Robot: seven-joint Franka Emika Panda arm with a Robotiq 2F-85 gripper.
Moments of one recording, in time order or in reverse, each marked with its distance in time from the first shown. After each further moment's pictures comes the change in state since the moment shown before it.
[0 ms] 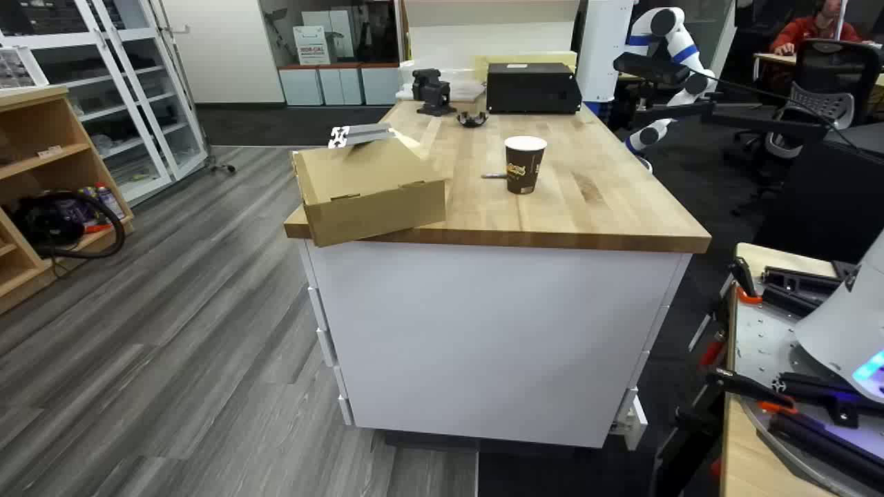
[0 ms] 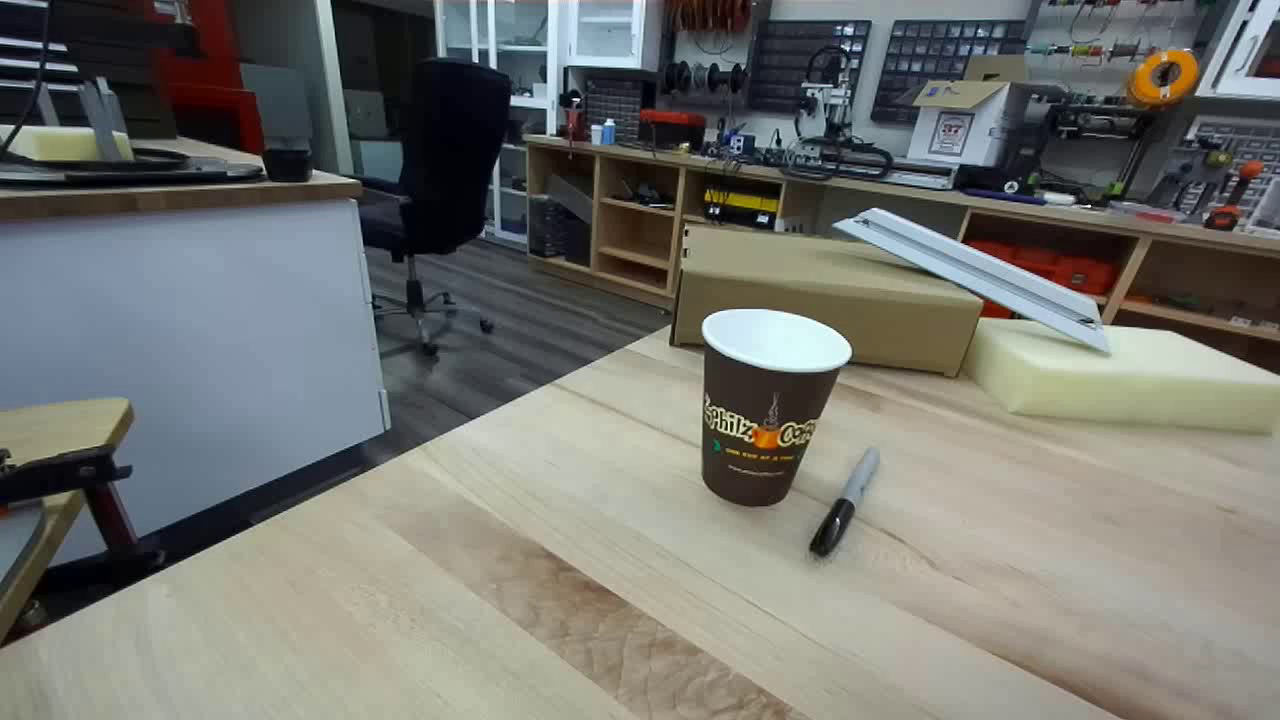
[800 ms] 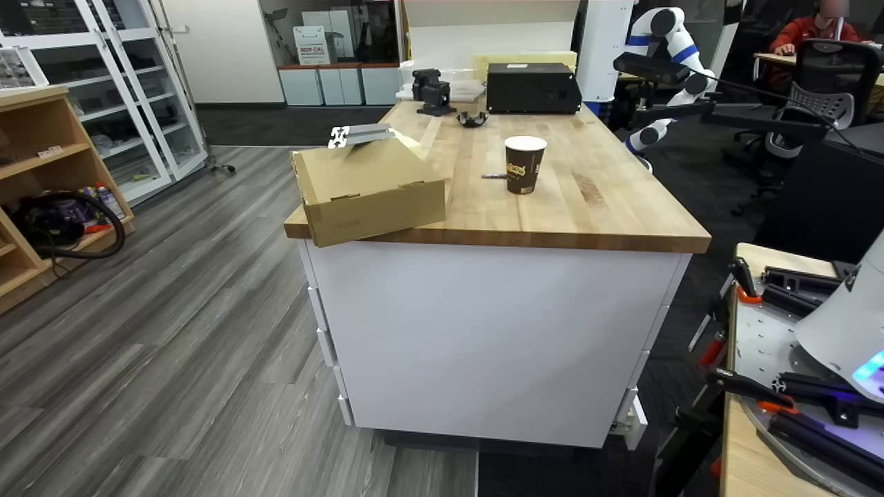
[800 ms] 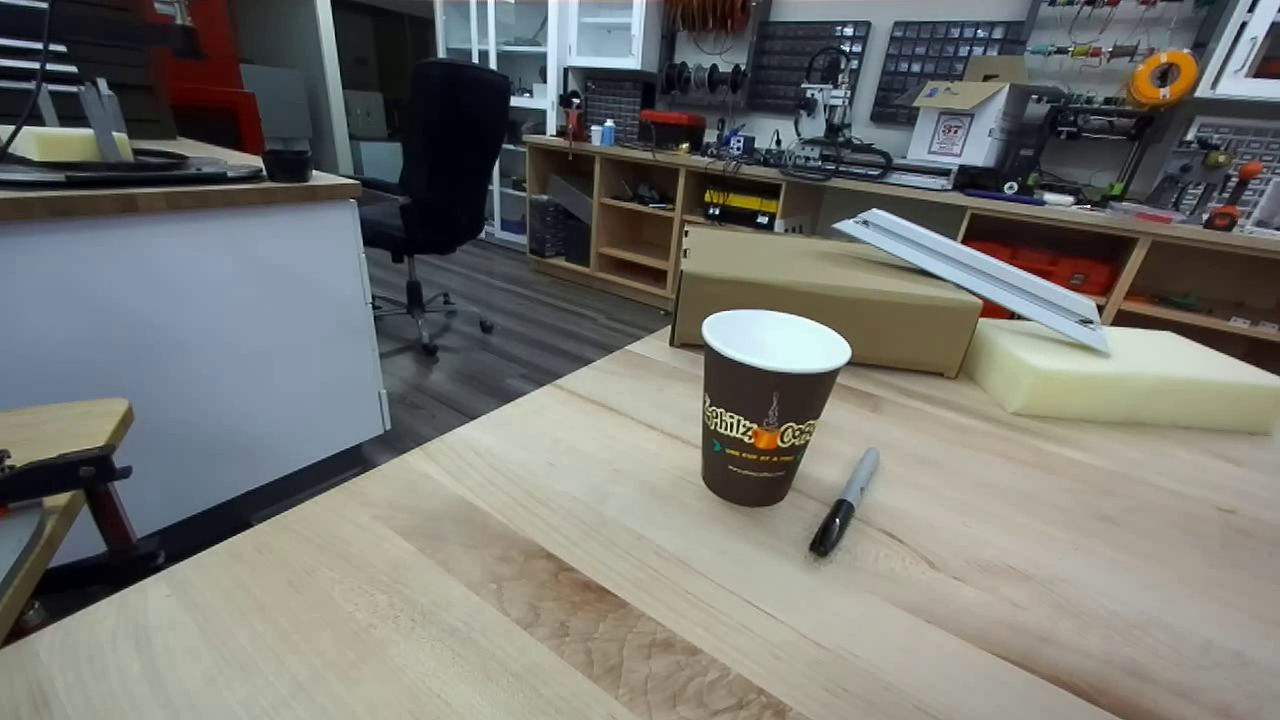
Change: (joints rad) arm 0.018 0.013 -0.019 0.009 -0.031 0.068 -0.019
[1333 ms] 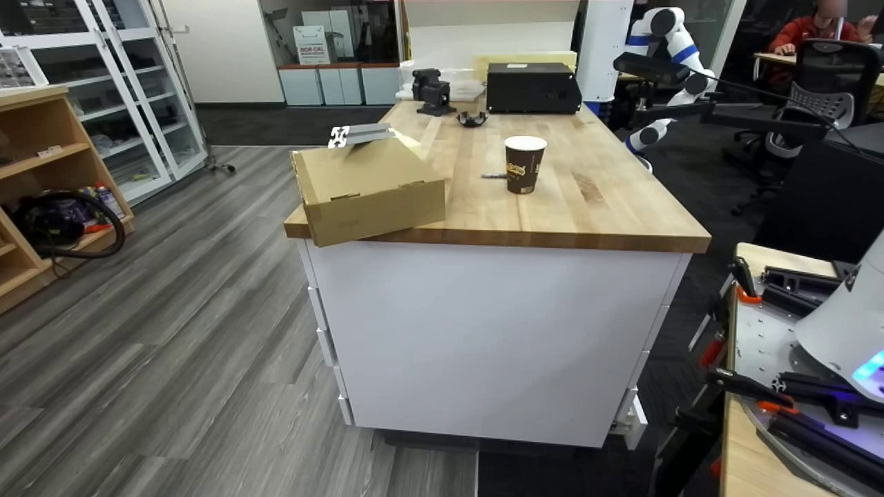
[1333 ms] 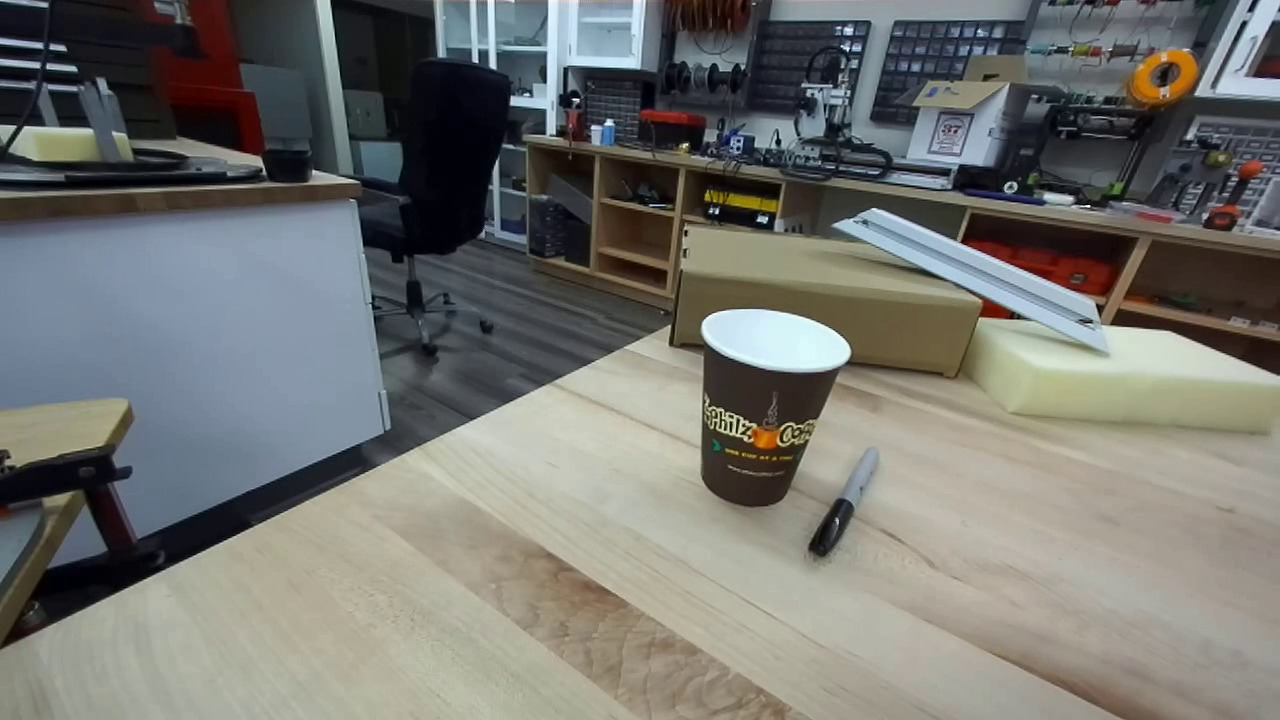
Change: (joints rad) arm 0.045 0.175 -0.057 0.092 0.011 0.436 -0.127
